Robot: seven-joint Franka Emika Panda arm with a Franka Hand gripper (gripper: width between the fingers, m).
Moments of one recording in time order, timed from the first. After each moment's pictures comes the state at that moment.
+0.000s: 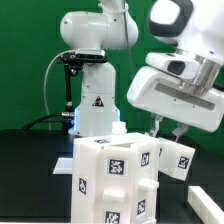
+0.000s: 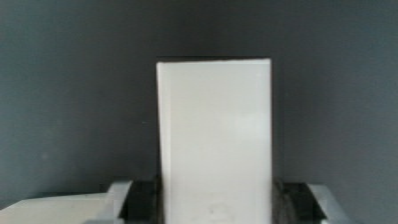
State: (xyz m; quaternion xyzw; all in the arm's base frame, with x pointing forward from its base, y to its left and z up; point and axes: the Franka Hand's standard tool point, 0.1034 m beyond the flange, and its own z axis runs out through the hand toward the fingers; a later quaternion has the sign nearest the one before) arm 0.468 0.104 0.095 0.97 0.15 -0.05 0.19
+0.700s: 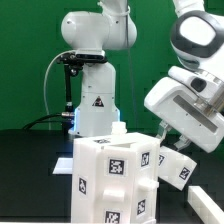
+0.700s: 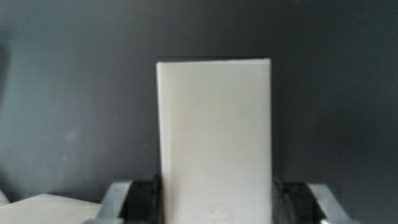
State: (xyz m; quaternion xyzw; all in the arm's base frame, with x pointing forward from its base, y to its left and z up) arm 0.446 0.120 0.073 0.93 0.19 -0.06 0.30
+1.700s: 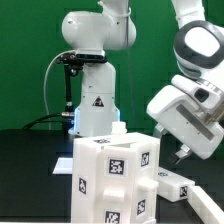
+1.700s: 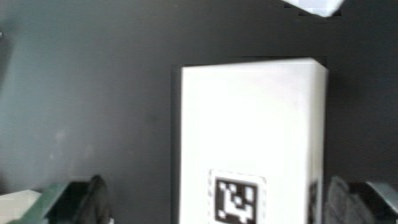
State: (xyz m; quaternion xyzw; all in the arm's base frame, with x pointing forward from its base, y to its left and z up) arm 0.441 0.129 0.062 0.93 0.22 -0.07 0.30
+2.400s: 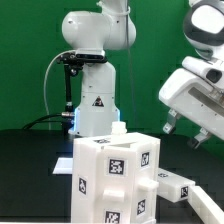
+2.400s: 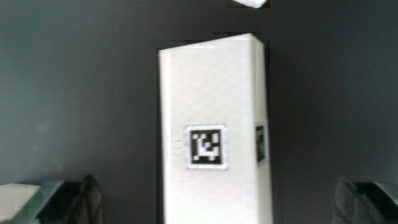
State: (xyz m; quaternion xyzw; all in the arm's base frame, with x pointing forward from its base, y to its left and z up) arm 0.446 0.153 0.091 0.95 0.21 -0.10 0.22
